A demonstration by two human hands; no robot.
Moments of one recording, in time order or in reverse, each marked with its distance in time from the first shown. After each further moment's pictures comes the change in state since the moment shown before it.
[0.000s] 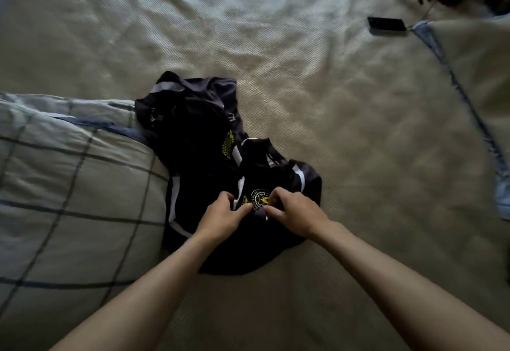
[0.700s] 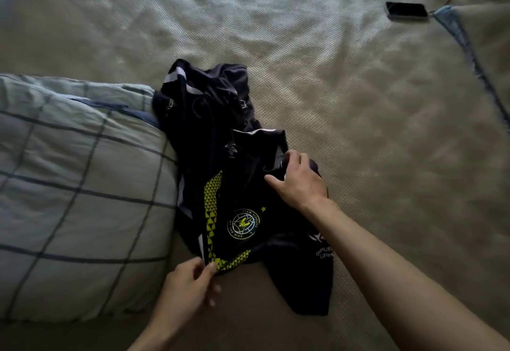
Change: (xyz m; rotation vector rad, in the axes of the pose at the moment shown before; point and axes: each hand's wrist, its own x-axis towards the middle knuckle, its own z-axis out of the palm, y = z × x) left_hand -0.116 -0.101 0.003 -0.203 0.033 -0.192; right_hand 0.018 -0.036 -0.007 -0.012 0.199 0.233
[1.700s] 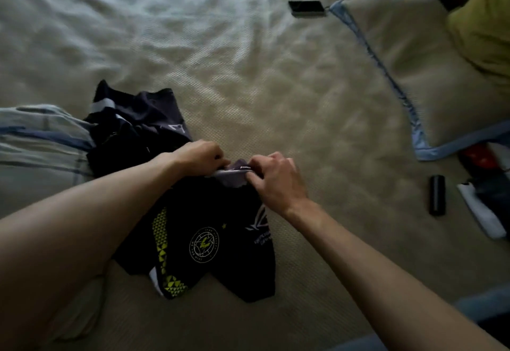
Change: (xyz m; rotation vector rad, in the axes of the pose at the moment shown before) left_hand 0.099 0.240 0.059 1.125 -0.177 0.776; right_hand -0.090 0.074 -0.063 0.116 0.261 -0.133
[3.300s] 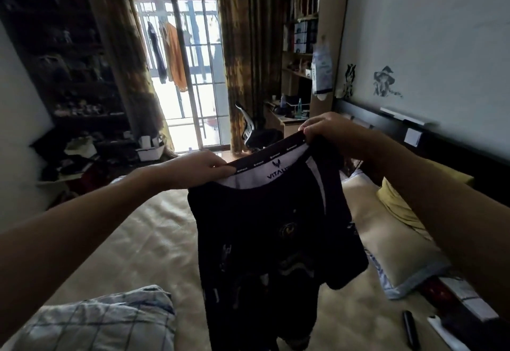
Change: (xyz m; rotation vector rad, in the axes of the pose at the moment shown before) left_hand -0.383 0.216 -0.460 -0.073 0.445 0.140; right_hand -0.108 -0.151 -0.582 0.715 0.130 -0.126
